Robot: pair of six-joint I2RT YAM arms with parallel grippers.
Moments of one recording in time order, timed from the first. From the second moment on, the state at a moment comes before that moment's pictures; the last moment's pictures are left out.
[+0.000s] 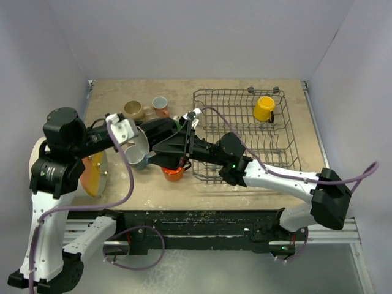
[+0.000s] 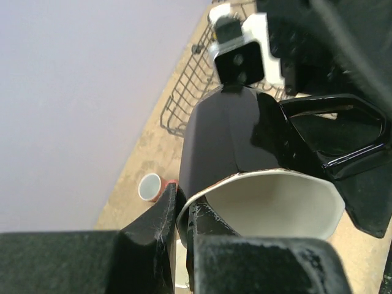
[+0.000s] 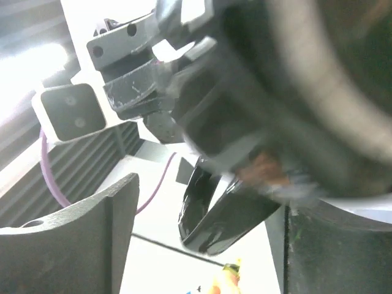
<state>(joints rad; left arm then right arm) -0.21 0.86 1.43 -0.79 0.73 0.69 1.05 1.43 0.97 0.86 -0.39 1.72</state>
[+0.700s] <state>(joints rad) -0.25 1.74 1.81 -0.85 0.32 0.52 0.36 1.09 1.22 -0.55 -0.28 1.01</state>
